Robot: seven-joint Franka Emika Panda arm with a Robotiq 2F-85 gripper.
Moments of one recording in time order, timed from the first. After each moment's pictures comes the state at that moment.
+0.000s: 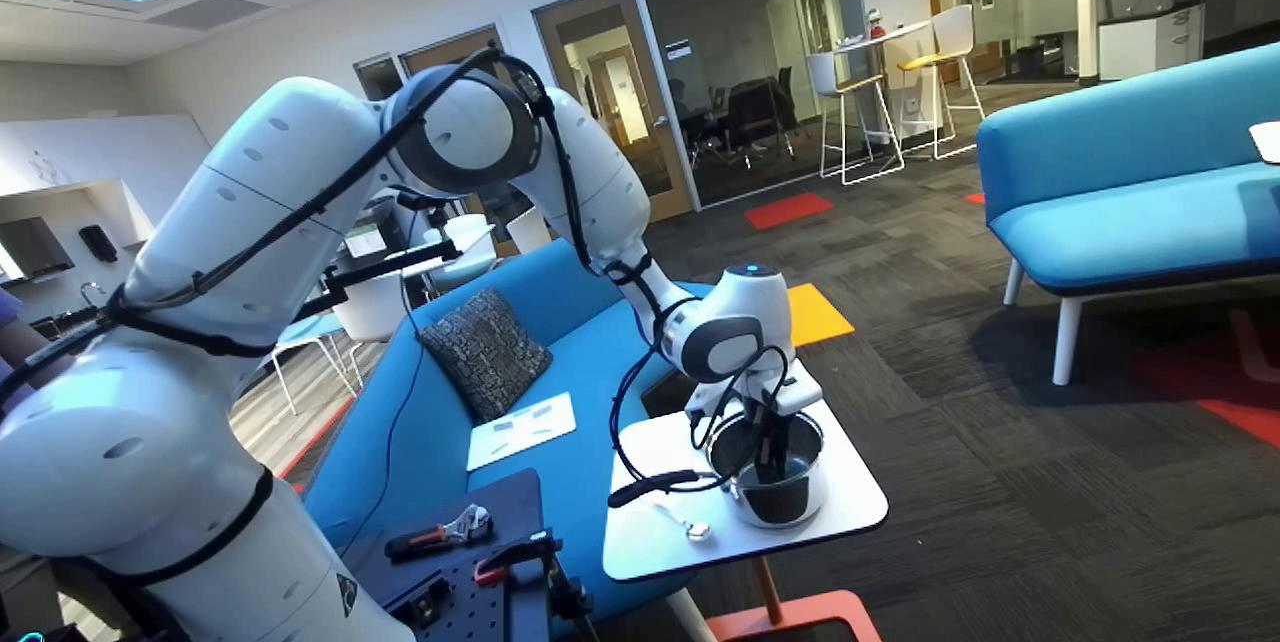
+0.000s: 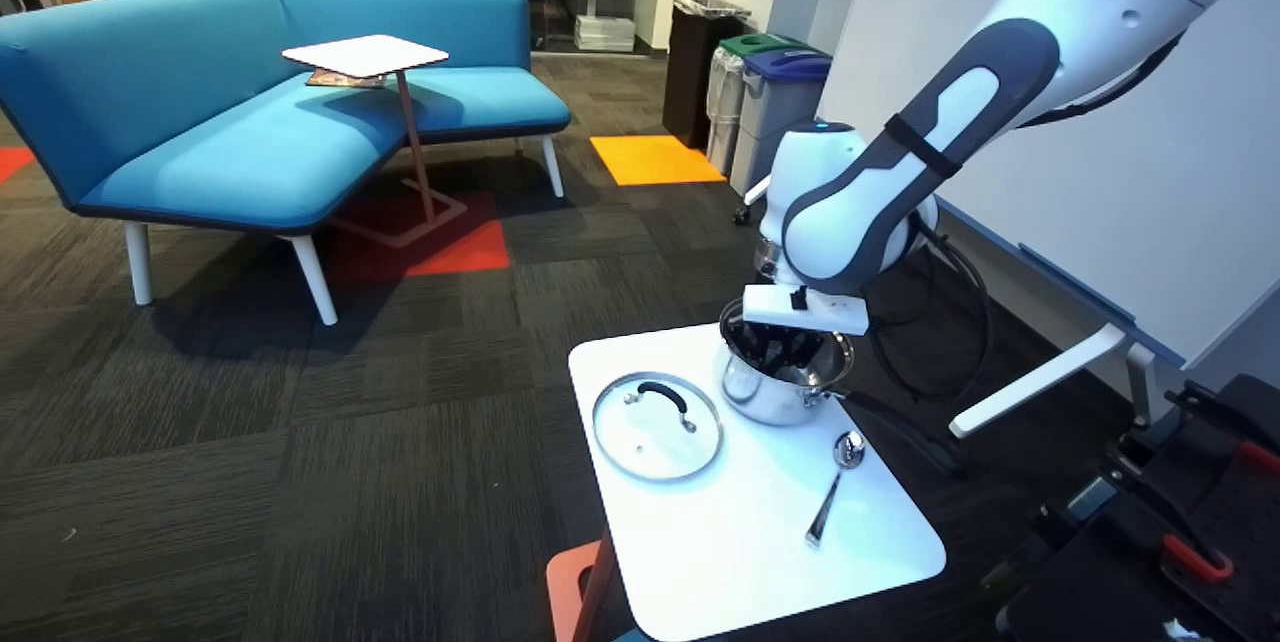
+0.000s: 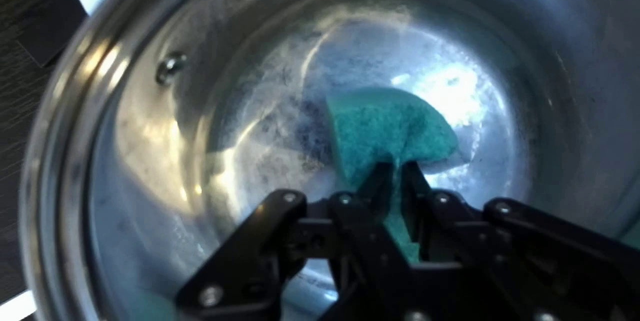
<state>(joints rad) 0.33 0.92 -0.04 -1.88 0.18 2.71 0.82</state>
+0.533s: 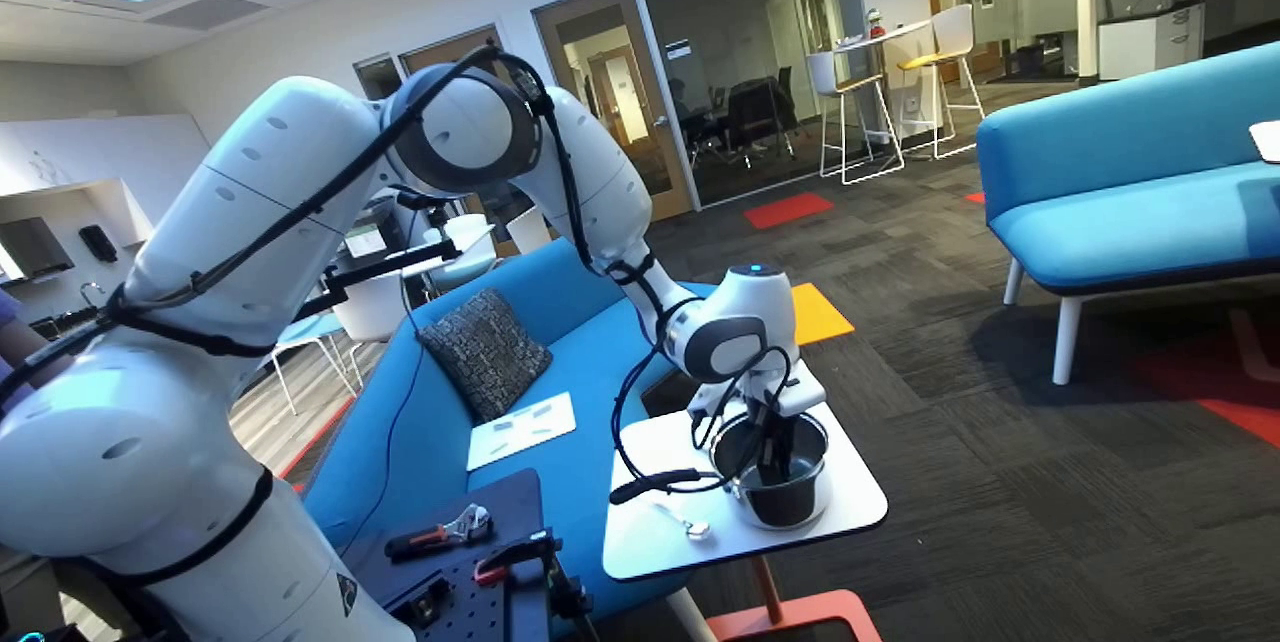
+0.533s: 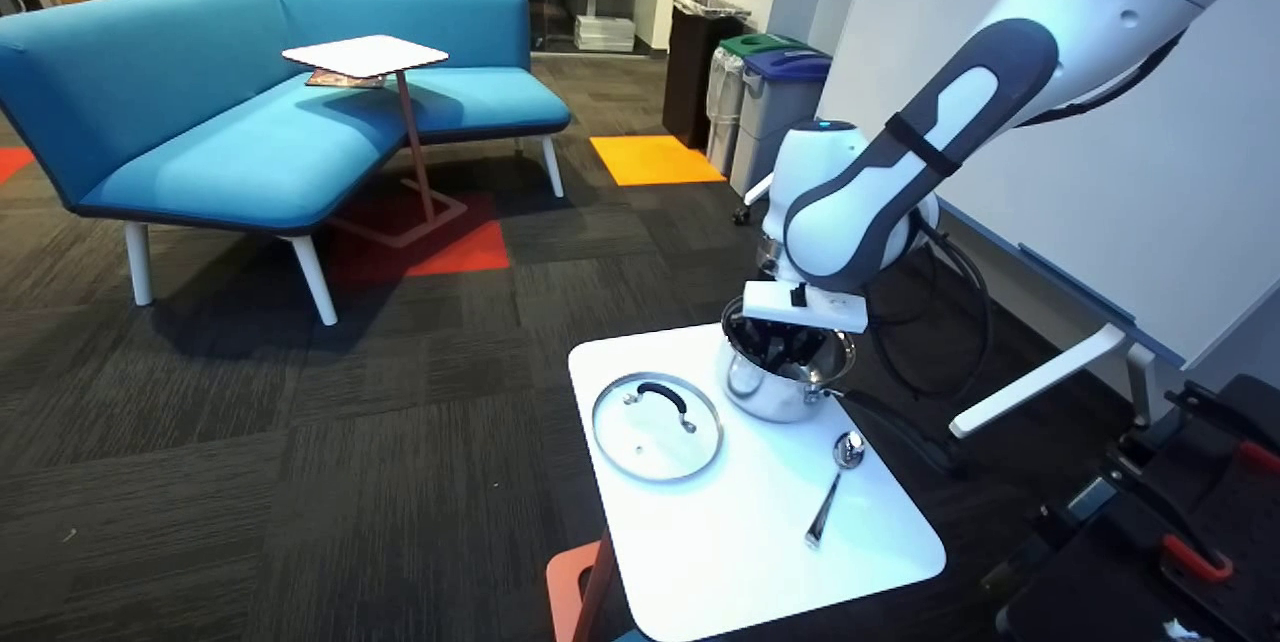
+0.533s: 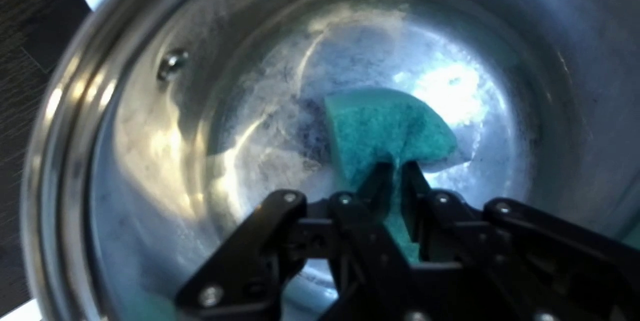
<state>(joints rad) 0.33 0.92 -0.04 -1.88 0.18 2.71 0.84</state>
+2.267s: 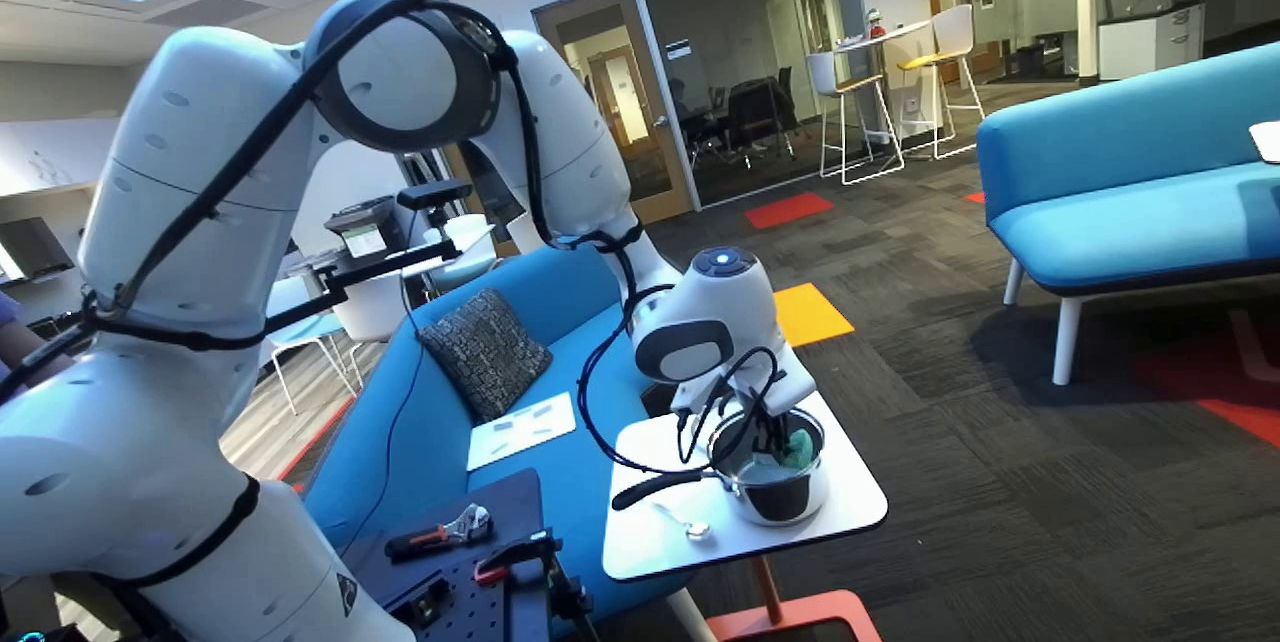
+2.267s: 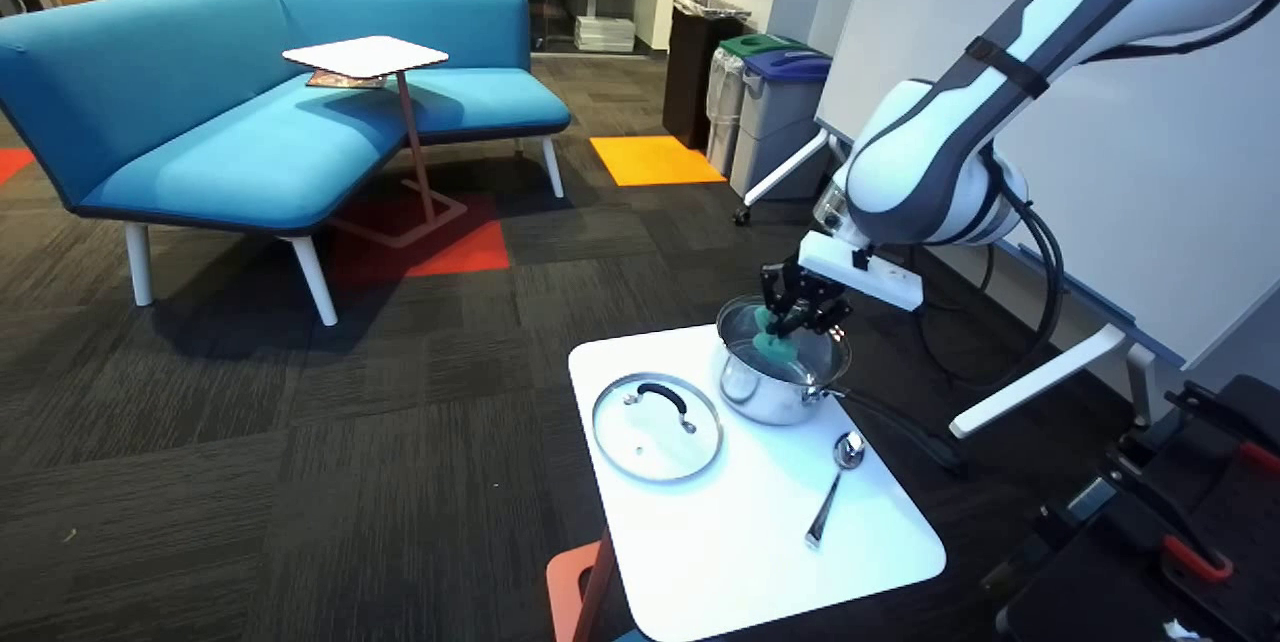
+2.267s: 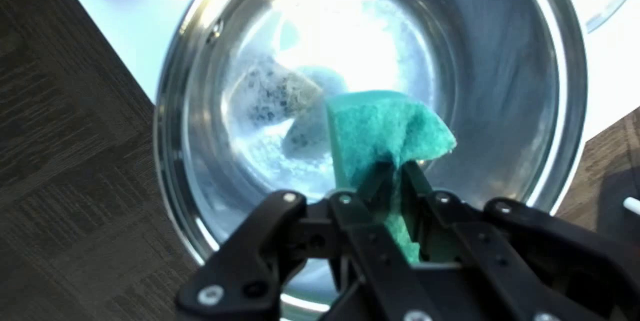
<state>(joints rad) 0.06 0.73 0.20 -2.15 0.38 3.04 0.55</state>
